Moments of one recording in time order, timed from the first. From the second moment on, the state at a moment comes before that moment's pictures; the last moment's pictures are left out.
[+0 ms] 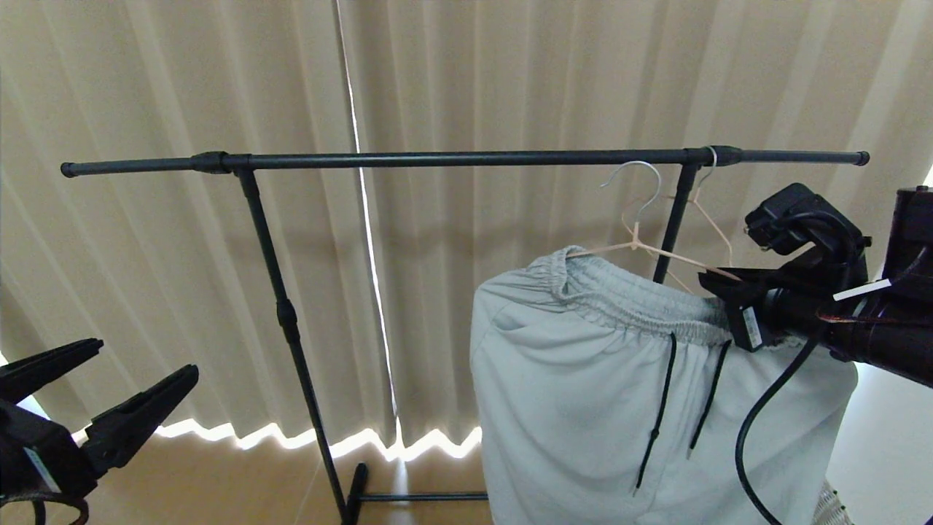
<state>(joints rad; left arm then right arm) -0.14 0.92 -0.33 -0.44 -0.08 0.10 0.29 1.46 -0.75 -0.39 -0.10 -0.32</state>
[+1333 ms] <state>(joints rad) -0.14 0.94 -0.30 -0.44 -0.08 0.15 0.30 1.50 -0.81 -0.40 -0.10 -0.23</state>
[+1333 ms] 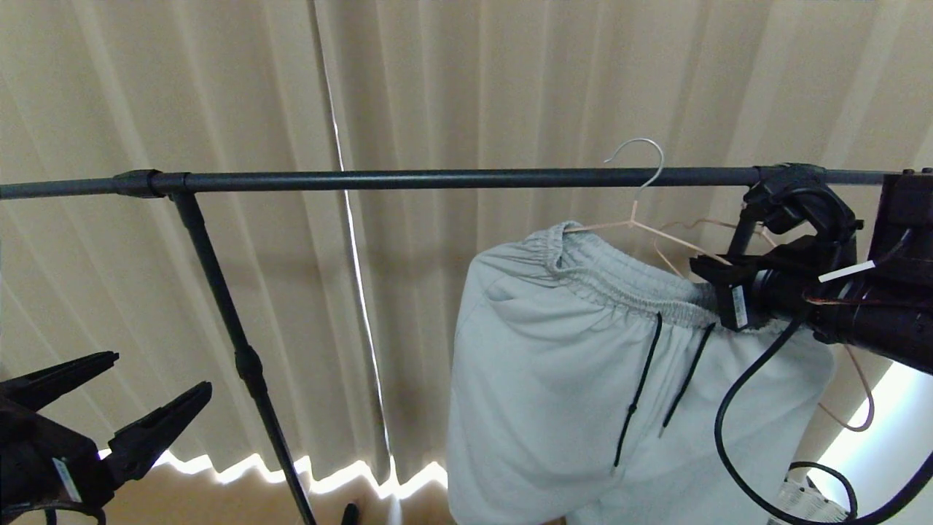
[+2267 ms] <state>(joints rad) -0.14 0.94 -0.30 -0.44 -0.08 0.15 0.30 1.71 -0.98 -0.40 -0.18 -0.23</state>
